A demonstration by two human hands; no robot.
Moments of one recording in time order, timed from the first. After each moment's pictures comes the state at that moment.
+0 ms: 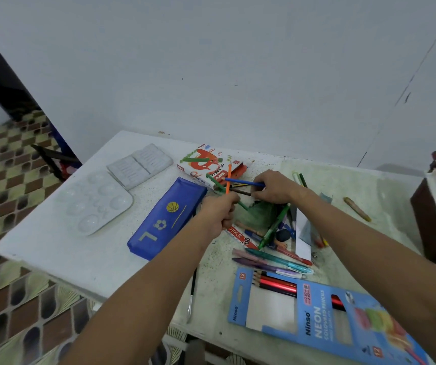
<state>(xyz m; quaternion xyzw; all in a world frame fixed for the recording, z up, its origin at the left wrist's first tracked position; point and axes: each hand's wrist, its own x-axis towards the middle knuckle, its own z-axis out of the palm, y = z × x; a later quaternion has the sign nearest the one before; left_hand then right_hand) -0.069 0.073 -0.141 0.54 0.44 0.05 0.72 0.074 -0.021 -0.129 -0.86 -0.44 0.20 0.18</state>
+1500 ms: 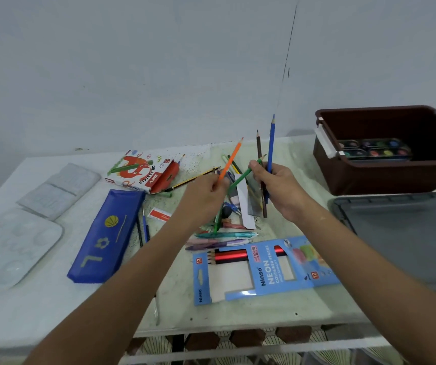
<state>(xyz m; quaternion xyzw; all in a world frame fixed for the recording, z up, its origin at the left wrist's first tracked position) -0.081 -0.006 -0.086 0.91 0.08 0.06 0.40 -0.005 -0.159 -0.104 -0.71 -0.05 0.13 0.69</state>
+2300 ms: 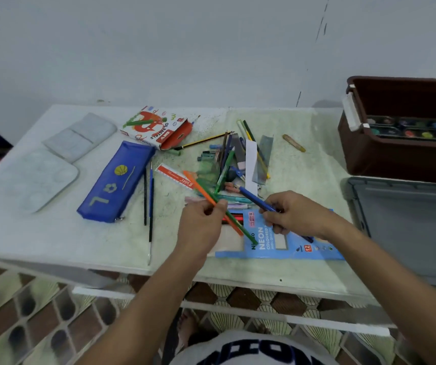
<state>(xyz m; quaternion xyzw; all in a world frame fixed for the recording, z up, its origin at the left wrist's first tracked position) -0.175 -0.067 -0.137 0.70 0.35 0.07 0.62 -0.056 -0.228 -0.134 -0.84 -0.25 0.36 0.33</state>
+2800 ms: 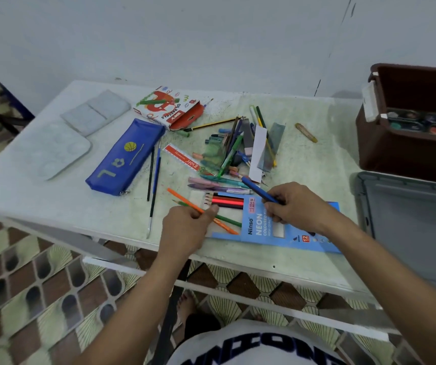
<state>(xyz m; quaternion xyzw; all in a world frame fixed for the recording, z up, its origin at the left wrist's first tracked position) -0.209 -0.064 -0.165 0.79 0.41 0.07 0.46 -0.060 -0.232 -0.139 -0.86 -0.29 0.30 0.29</state>
